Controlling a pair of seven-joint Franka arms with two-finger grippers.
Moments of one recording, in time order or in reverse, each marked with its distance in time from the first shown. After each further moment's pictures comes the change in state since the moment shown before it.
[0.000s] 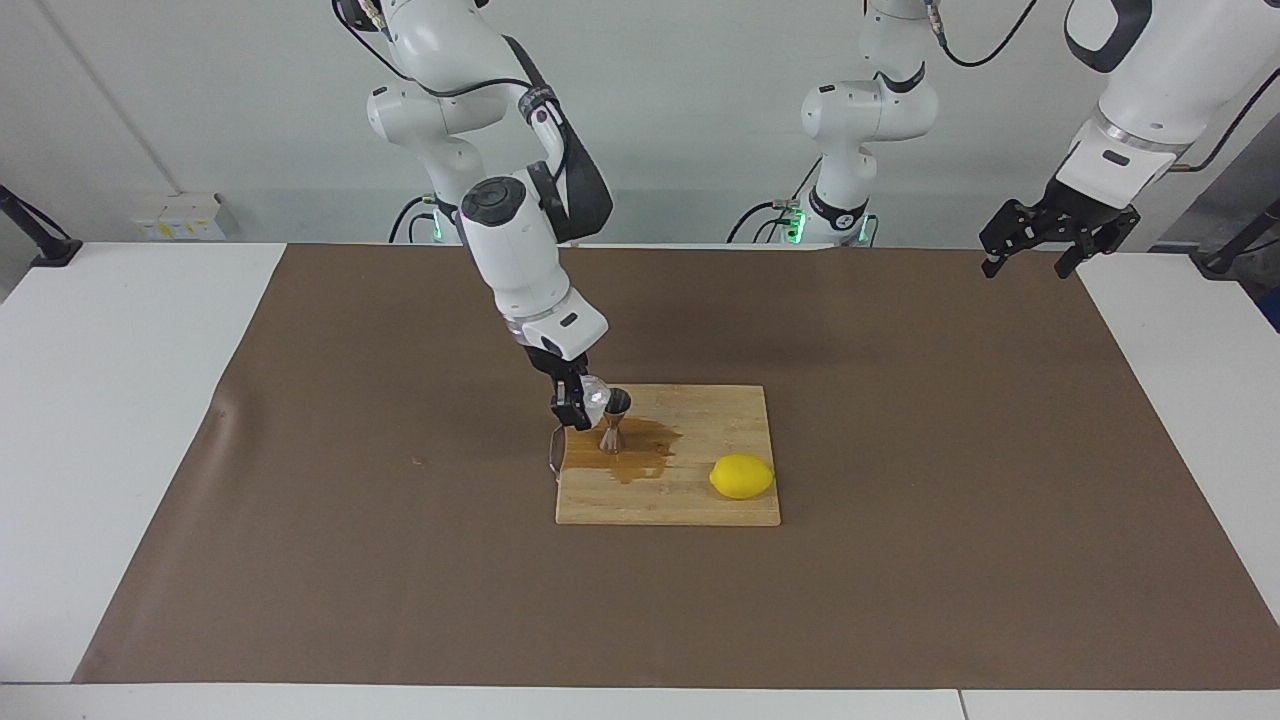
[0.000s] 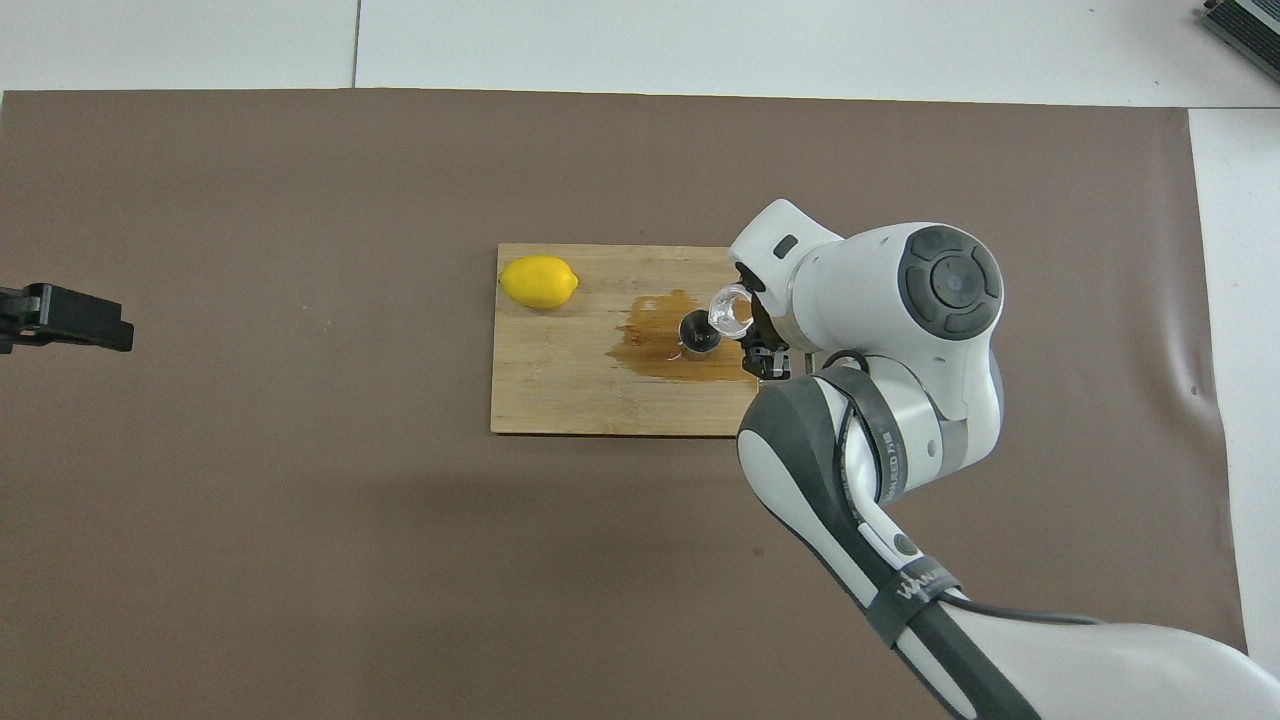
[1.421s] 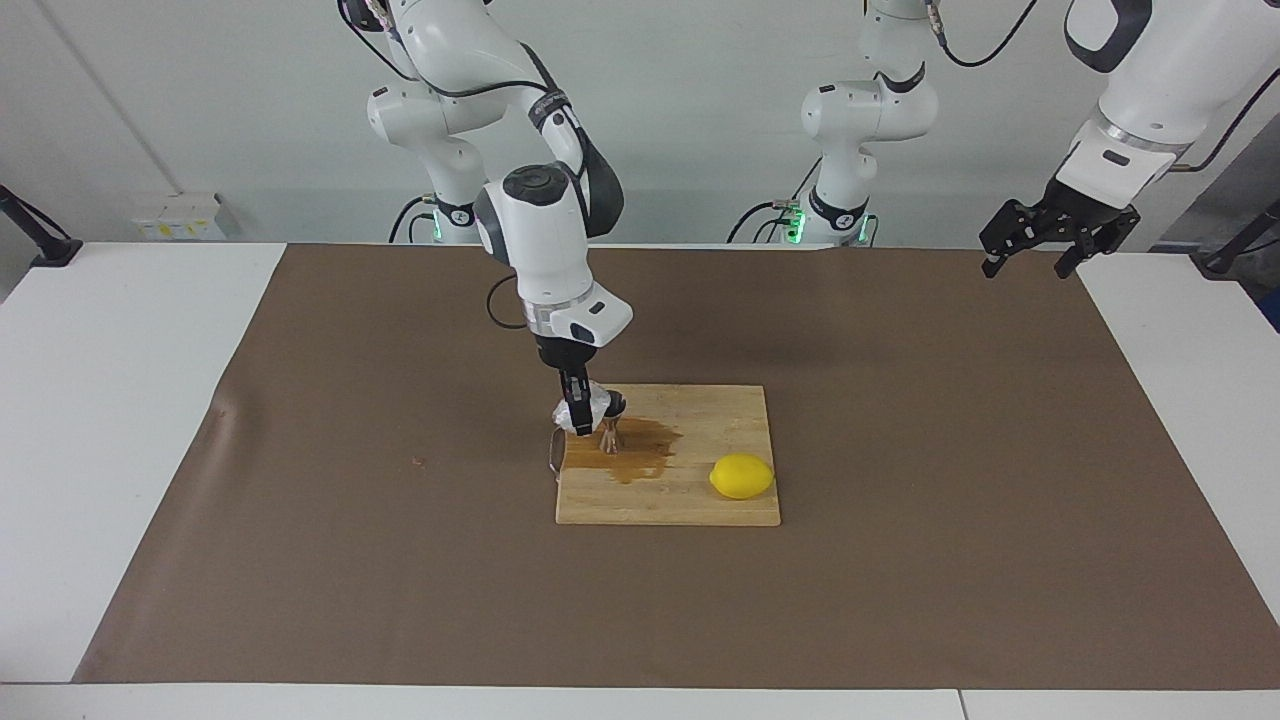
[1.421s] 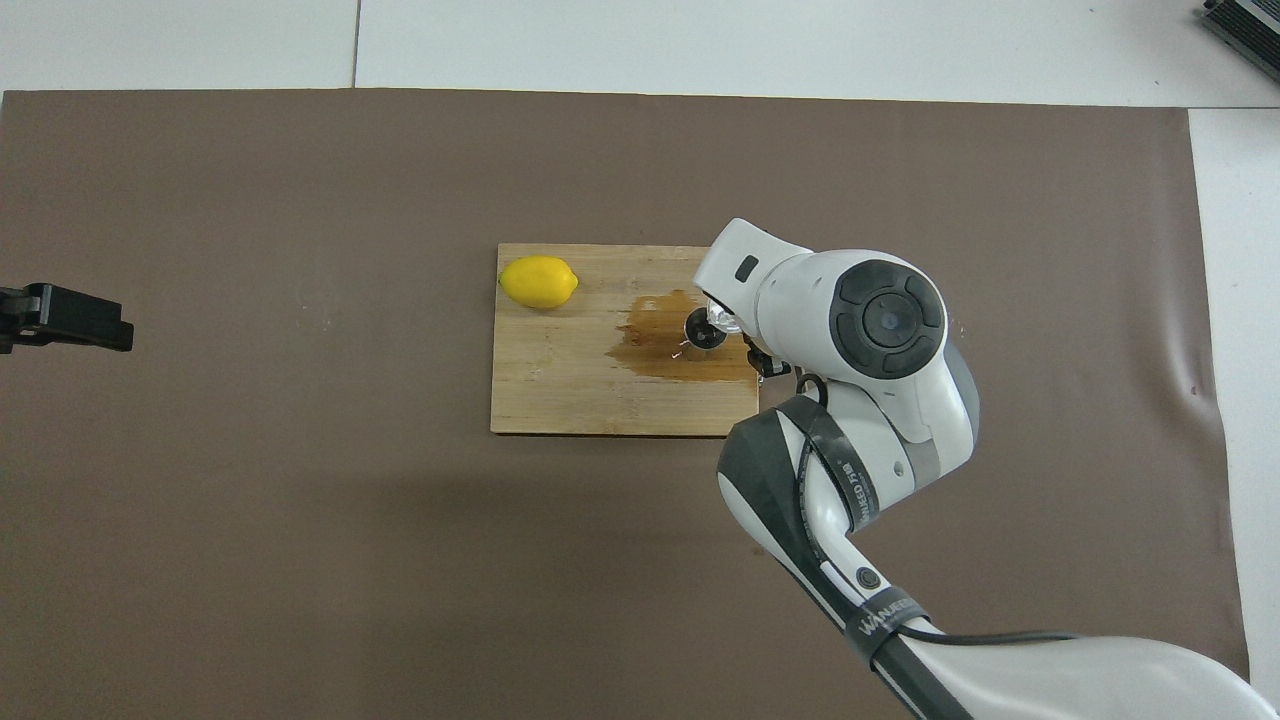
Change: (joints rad) left arm 0.000 0.000 0.000 0.000 0.000 0.000 0.000; right arm 0.035 0.000 0.001 -0.006 -0.212 0.051 0.000
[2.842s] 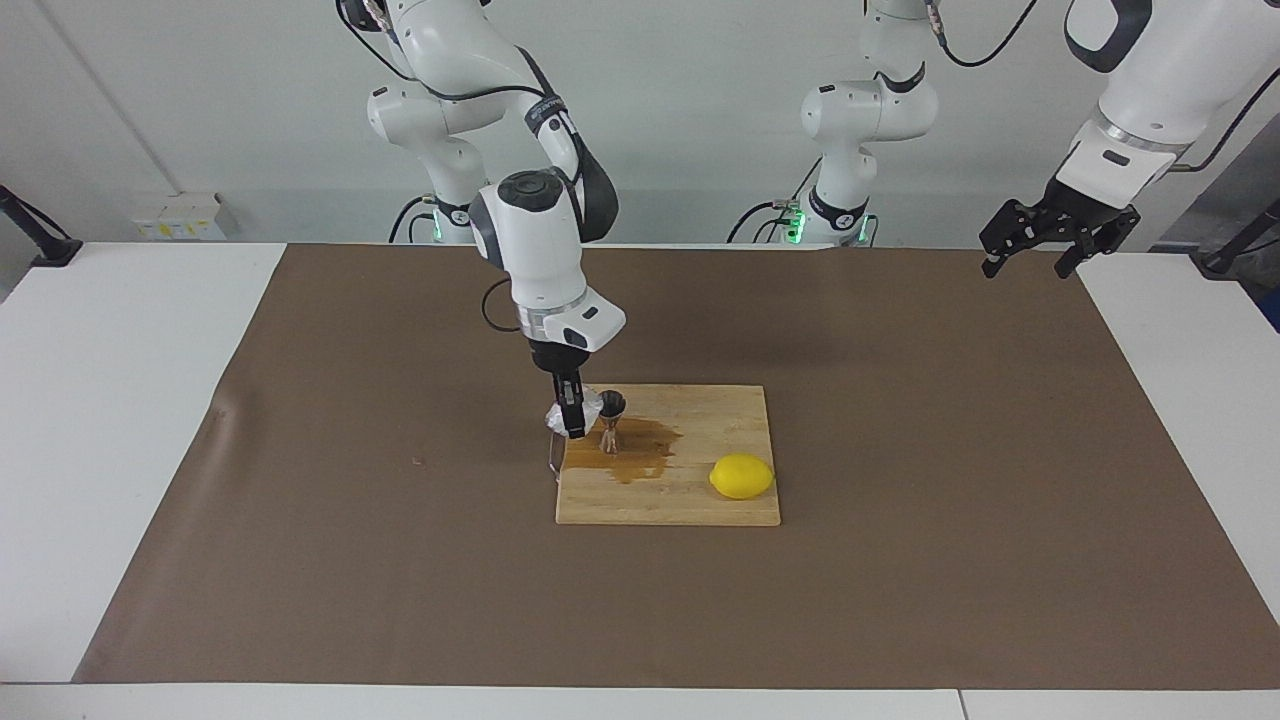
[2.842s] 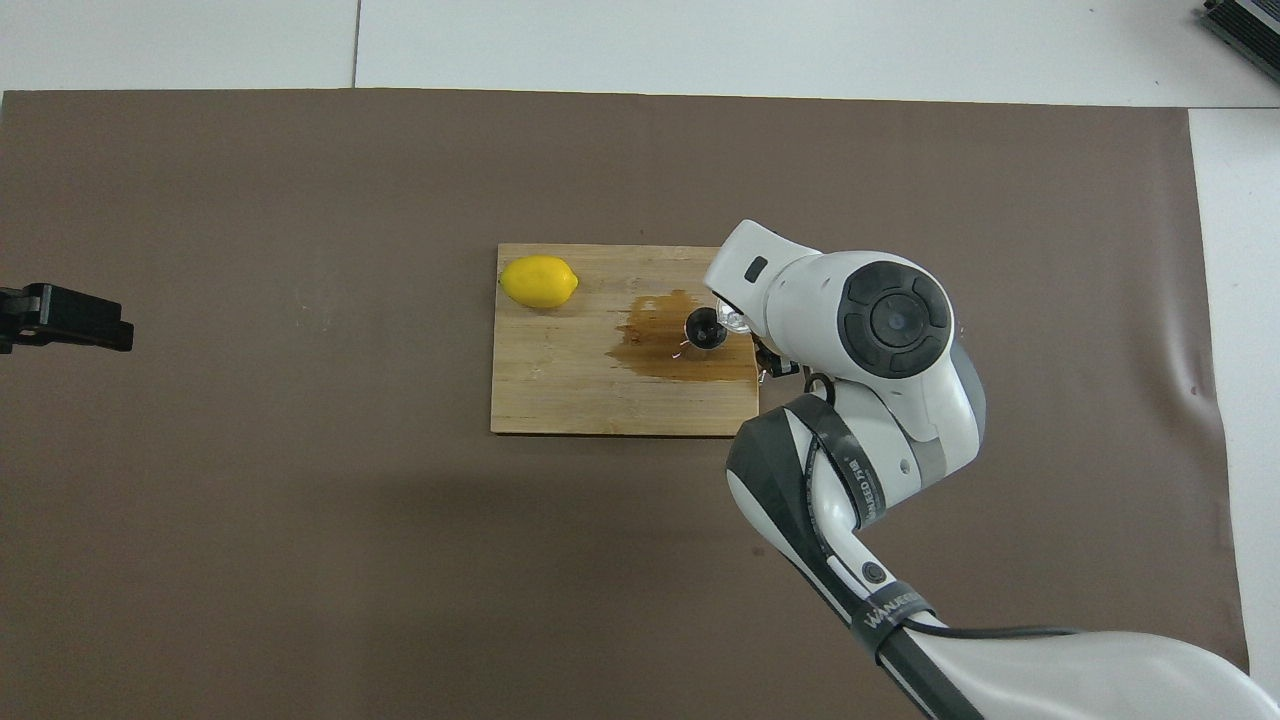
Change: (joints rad) left arm 0.000 0.000 0.000 0.000 0.000 0.000 0.000; right arm -0.011 0.000 -0.003 -0.017 -0.005 0.012 -0.001
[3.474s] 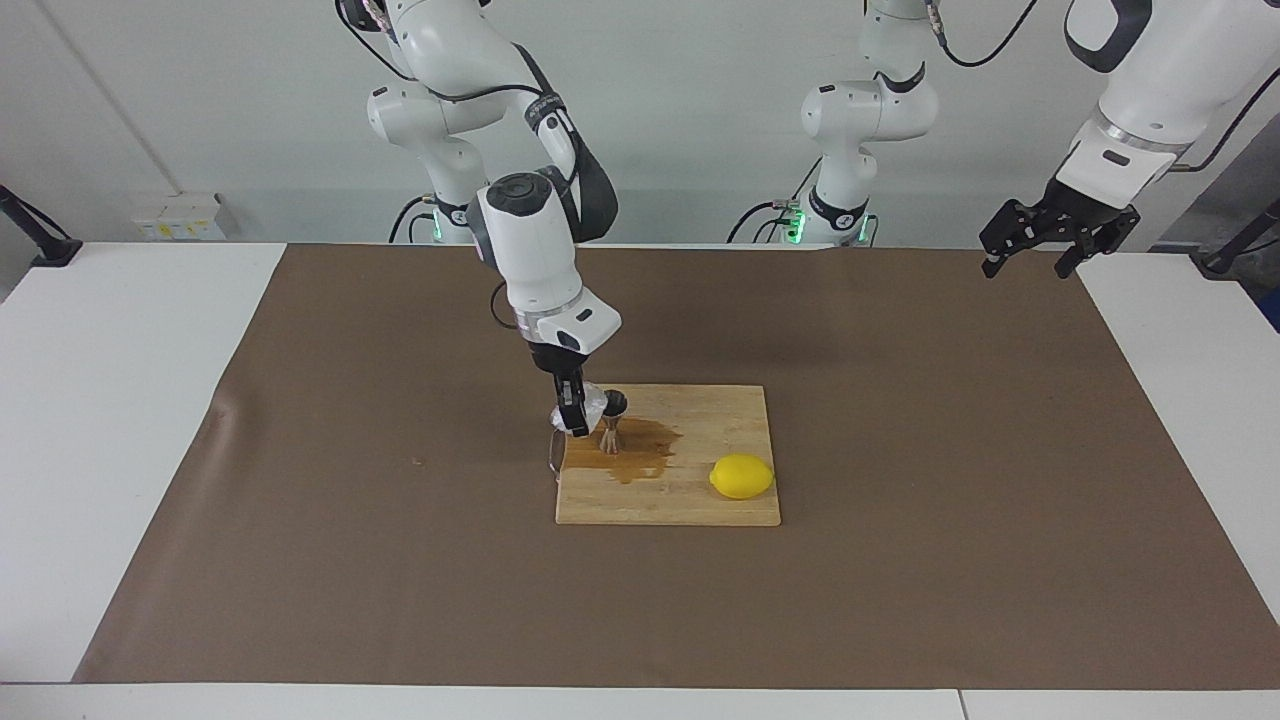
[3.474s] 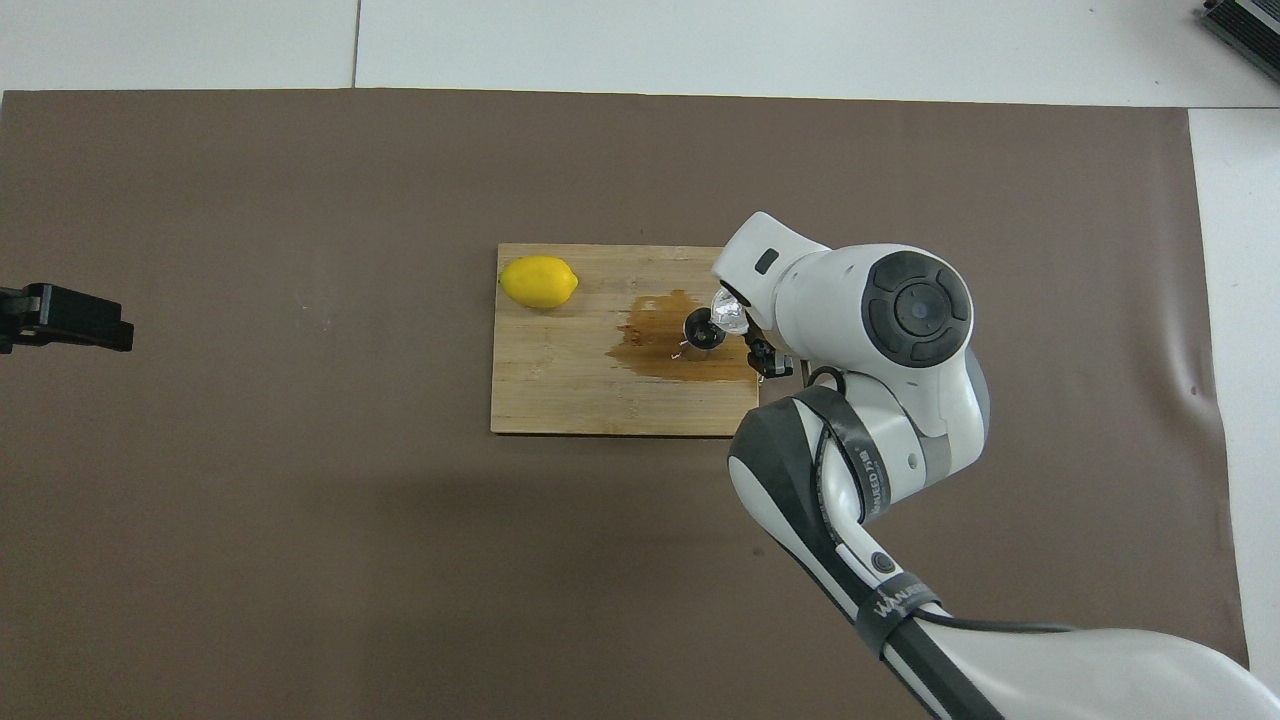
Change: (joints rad) left arm 0.000 0.000 0.000 0.000 0.000 0.000 0.000; right arm -0.009 -0.001 0.000 0.000 0.107 0.003 0.001
